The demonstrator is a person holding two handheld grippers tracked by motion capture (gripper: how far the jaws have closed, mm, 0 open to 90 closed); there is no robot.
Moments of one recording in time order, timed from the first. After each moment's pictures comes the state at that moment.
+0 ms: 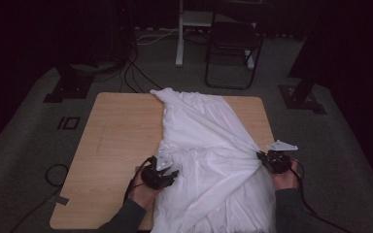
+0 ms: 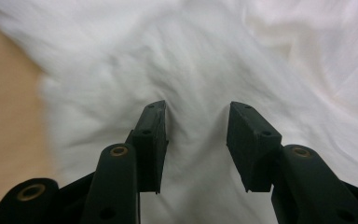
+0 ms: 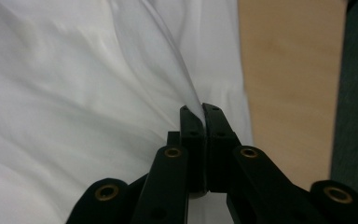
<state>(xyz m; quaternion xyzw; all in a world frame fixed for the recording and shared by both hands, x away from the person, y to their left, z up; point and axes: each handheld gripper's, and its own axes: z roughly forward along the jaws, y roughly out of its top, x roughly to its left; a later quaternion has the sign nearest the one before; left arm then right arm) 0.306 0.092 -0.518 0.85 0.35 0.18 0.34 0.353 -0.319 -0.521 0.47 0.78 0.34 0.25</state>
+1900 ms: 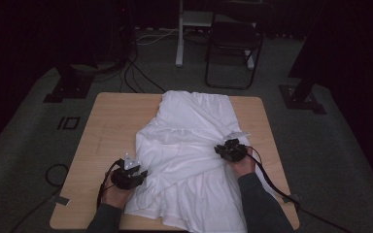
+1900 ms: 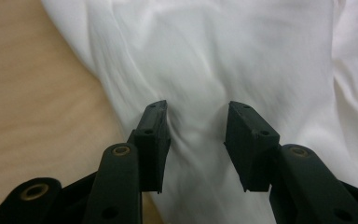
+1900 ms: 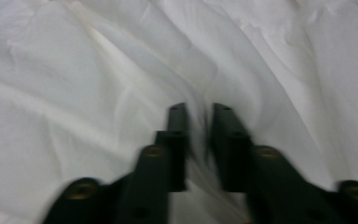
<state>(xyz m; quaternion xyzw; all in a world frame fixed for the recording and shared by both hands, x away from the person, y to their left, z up) 0.308 0.194 -0.544 0.82 0.44 0.20 0.32 0.410 -0.200 -0.537 0.40 0.82 0.38 0.16</state>
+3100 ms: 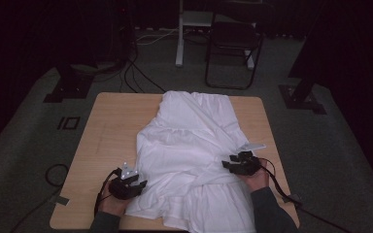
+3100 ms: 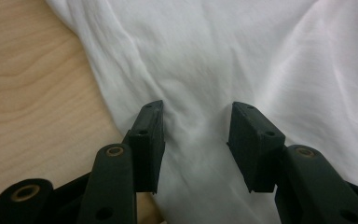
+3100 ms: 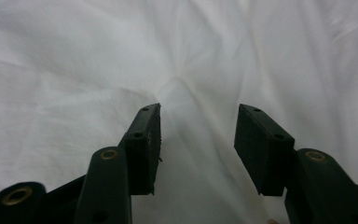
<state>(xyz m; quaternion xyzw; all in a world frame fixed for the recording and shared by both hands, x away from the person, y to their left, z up) 0.284 0.199 -0.554 0.82 0.43 0.17 0.33 0.365 -0.234 -0.540 0.42 0.81 0.38 0.12</state>
